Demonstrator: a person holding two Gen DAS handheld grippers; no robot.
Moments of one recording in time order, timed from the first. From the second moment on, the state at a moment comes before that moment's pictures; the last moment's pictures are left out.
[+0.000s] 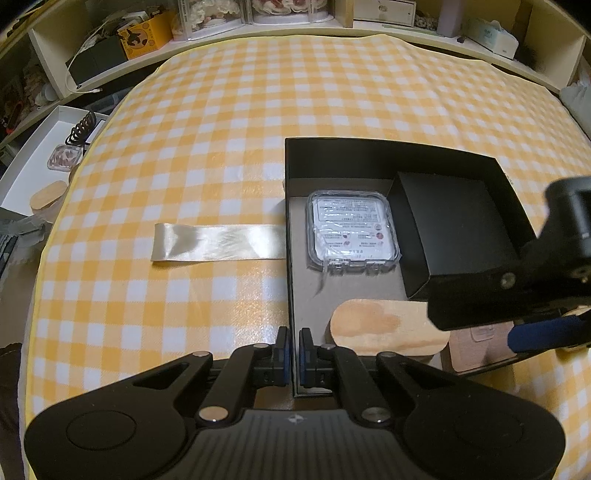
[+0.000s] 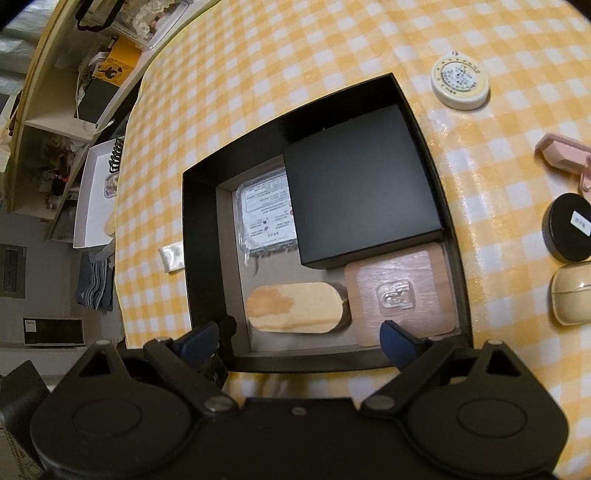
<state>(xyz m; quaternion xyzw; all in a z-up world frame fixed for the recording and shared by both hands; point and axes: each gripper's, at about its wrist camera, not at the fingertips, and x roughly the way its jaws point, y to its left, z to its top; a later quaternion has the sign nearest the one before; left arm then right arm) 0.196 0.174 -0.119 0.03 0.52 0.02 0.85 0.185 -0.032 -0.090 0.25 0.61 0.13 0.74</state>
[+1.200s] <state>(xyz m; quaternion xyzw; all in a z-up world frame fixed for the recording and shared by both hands) 0.195 0.176 -0.121 0.03 0.52 0.02 0.85 0.138 -0.160 -0.007 0.15 0.44 0.15 0.87</state>
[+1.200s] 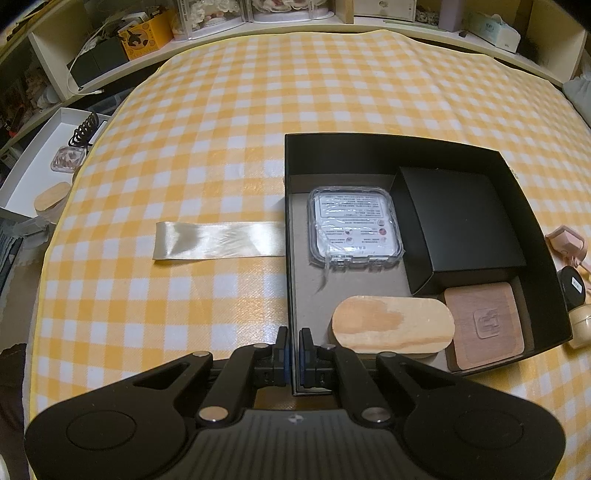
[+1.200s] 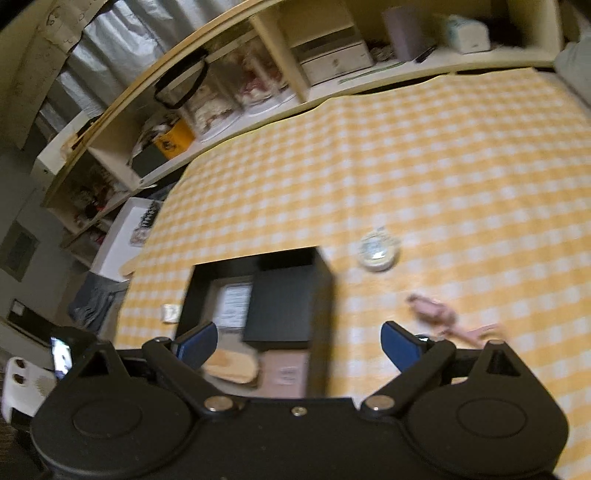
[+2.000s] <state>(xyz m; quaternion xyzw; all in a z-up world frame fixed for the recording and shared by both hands) 0.195 0.175 -0.121 0.03 0.52 0.03 0.85 0.130 -0.196 -0.101 0.12 0.50 0.08 0.85</state>
